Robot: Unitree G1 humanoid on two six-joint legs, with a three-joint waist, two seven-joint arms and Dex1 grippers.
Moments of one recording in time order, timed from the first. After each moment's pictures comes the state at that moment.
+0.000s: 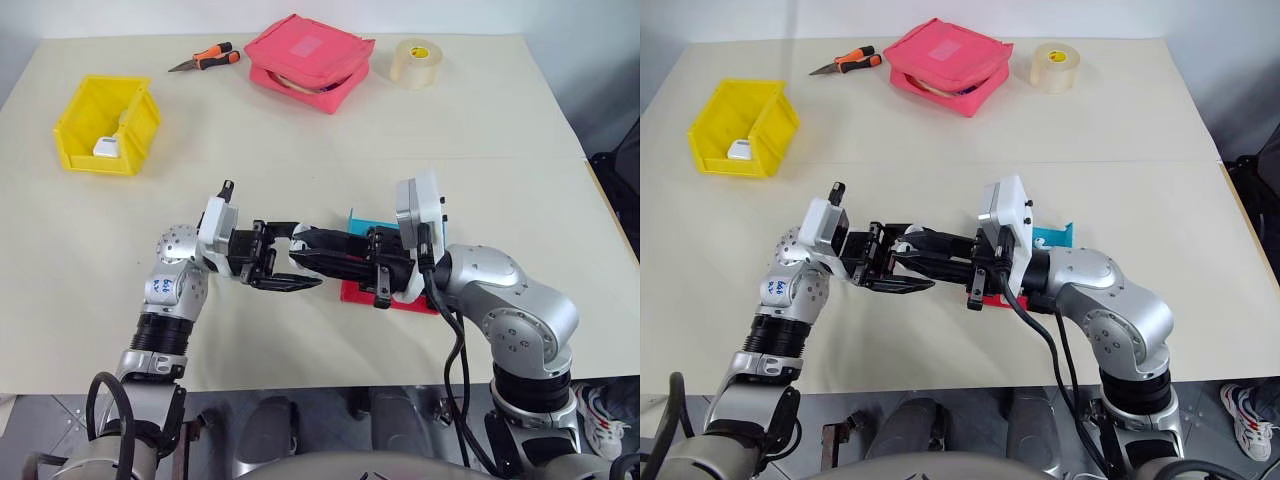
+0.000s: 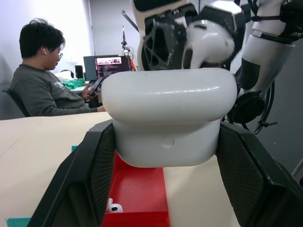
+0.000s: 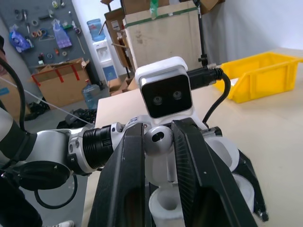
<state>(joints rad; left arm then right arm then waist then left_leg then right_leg) -0.55 0.39 -0.05 0.26 -0.63 -0.02 -1.50 -0.41 -0.30 0.07 -0.59 0.74 0.81 0.77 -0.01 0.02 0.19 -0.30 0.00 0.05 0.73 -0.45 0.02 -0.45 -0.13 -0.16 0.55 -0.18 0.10</state>
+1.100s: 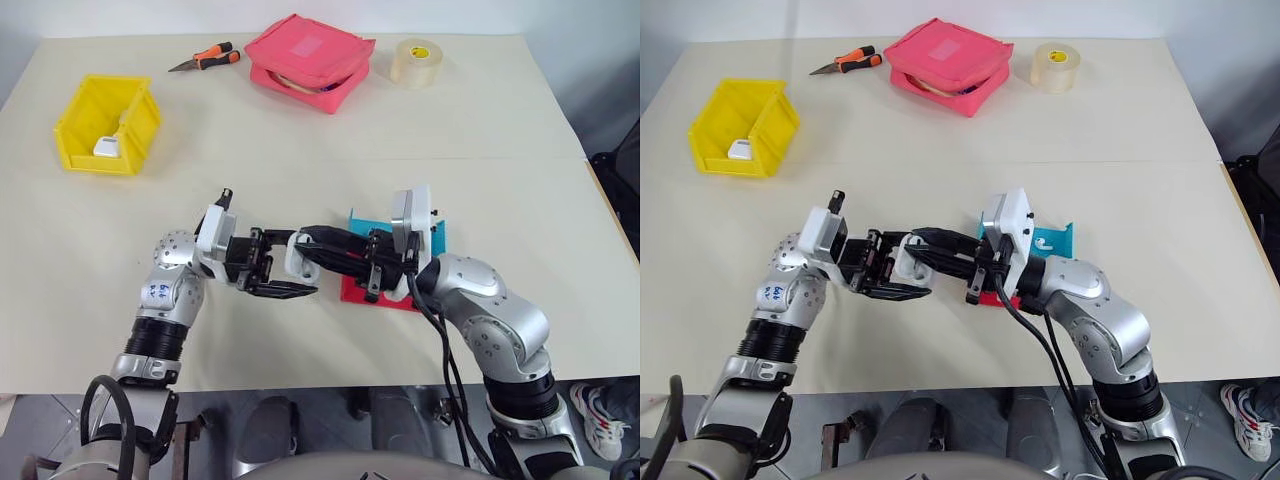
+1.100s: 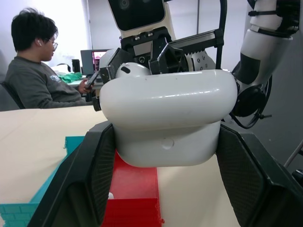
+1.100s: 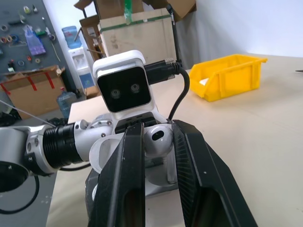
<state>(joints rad) -0.52 0.41 -0.09 0.25 -0.64 -0.05 -1.50 -0.34 -0.34 0.15 -0.50 0.65 0.58 0.74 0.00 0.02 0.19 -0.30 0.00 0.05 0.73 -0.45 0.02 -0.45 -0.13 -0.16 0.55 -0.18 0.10</state>
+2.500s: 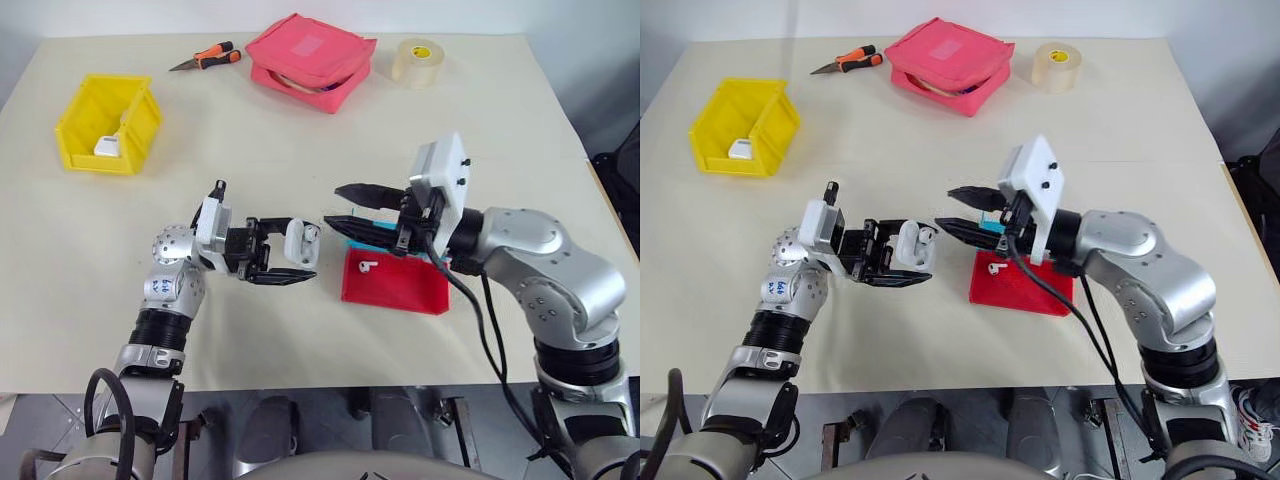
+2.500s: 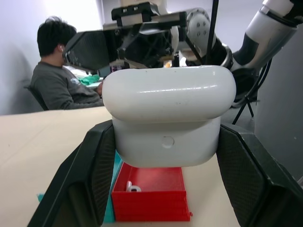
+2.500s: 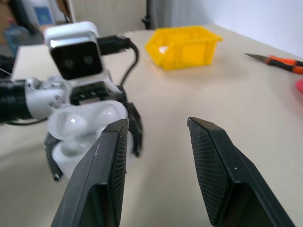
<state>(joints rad) -0.58 0.39 -0.06 0.39 -0.62 -0.16 -1.50 -0.55 -0.60 0.03 -0.53 0.67 0.78 0.70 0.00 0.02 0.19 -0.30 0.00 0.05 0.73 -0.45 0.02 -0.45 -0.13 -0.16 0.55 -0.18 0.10</state>
